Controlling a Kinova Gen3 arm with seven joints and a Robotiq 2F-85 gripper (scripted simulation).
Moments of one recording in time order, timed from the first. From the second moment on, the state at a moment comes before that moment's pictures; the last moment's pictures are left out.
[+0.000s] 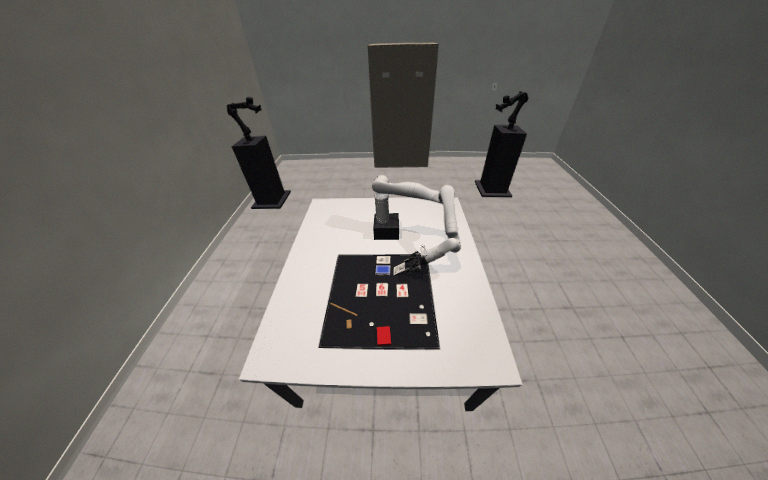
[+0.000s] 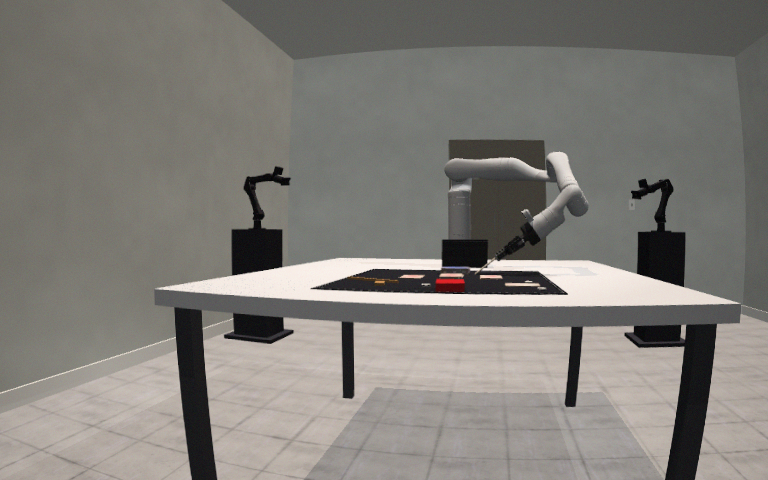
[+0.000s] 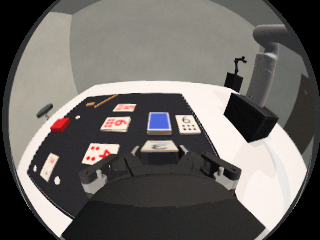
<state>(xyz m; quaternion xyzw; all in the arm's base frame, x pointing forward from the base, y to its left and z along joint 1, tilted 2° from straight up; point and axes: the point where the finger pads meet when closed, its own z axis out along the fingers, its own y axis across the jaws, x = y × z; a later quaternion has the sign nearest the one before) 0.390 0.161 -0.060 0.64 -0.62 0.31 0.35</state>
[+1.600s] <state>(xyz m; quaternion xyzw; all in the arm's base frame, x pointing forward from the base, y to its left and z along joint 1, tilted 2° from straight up) 0.386 0.170 -0.066 0.71 -0.69 0.06 0.09</state>
